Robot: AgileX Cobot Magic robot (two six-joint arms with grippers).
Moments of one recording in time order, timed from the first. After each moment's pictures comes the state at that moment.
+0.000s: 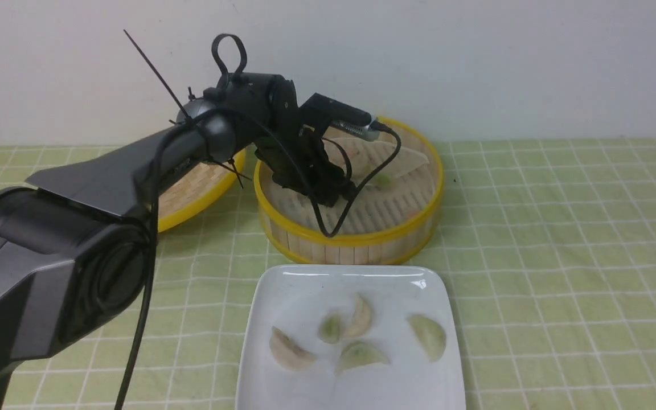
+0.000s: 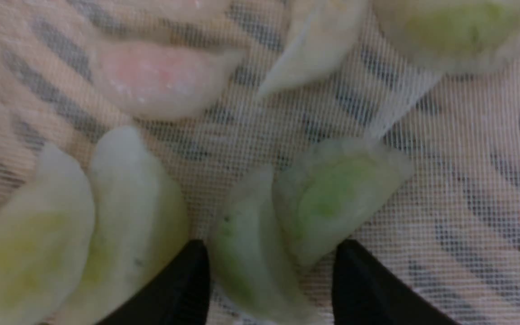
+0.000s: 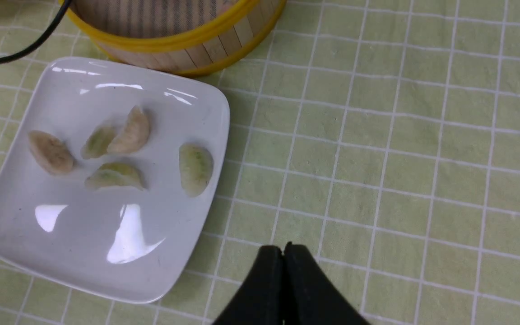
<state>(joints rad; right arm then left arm) 0.09 0.99 -1.15 0.24 1.26 -0.11 -0.38 2.44 -2.12 -0.16 0.82 0.25</state>
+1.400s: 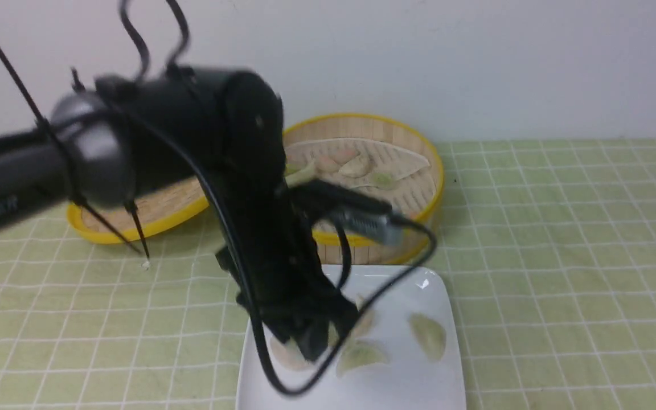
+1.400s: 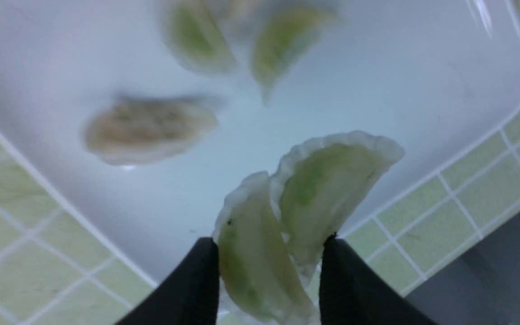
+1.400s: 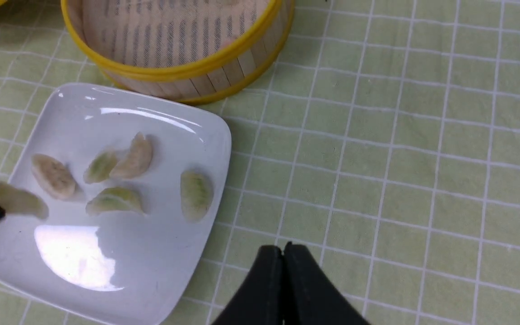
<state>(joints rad) 0.09 0.99 -1.15 0.25 1.21 -0.13 -0.62 1.78 -1.32 -0.27 1.13 0.13</state>
